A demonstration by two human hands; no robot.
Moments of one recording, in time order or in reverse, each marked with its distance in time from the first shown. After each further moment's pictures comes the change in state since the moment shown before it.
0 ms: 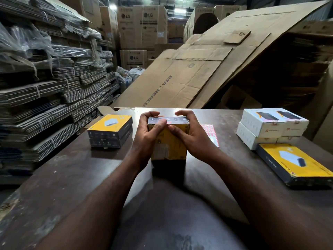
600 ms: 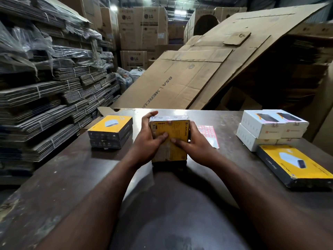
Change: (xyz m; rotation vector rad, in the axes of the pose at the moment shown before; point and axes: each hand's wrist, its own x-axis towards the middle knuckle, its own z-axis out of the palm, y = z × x) left_hand 0.008 -0.009 -0.013 0.377 -0.113 0.056; right_hand 0.000 0.030 -0.007 -0.076 -0.073 0.116
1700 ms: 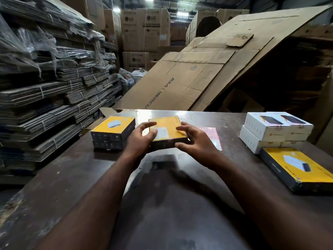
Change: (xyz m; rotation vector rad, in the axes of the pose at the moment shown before) left_hand 0.013 -0.026 -0.019 -0.150 0.159 -0.255; right_hand 0.002 0.004 0.001 0.017 0.012 -0.041
